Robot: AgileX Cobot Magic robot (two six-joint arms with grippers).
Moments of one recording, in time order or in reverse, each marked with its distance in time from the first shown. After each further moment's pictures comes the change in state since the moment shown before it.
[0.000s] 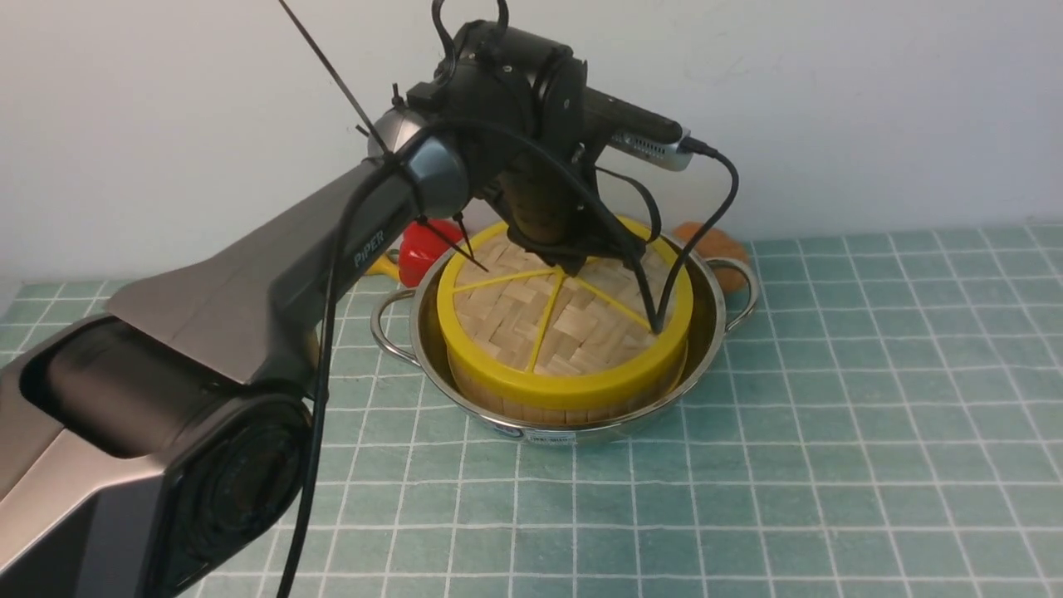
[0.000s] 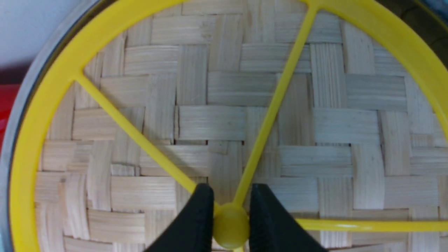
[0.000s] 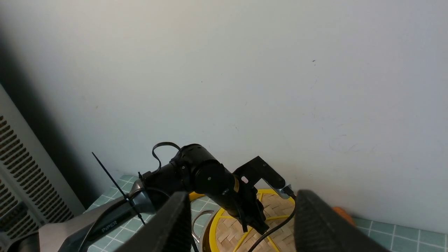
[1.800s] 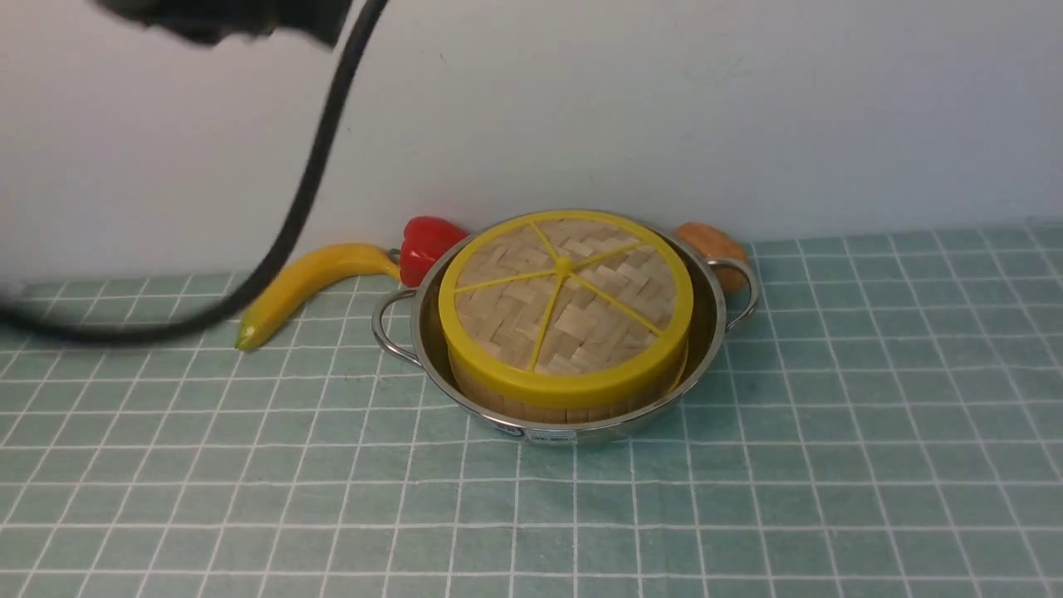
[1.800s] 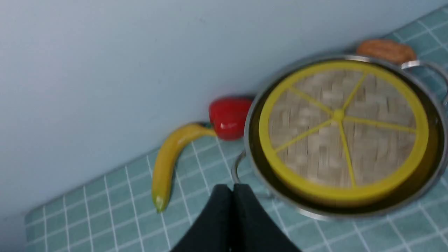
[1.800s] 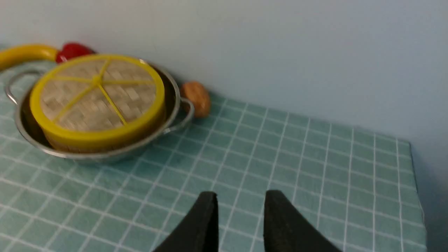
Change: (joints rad) right arm 0.000 -0.263 0.617 -0.374 -0.013 -0.106; left arm 0.000 -0.999 0.562 0.217 0.077 -0.064
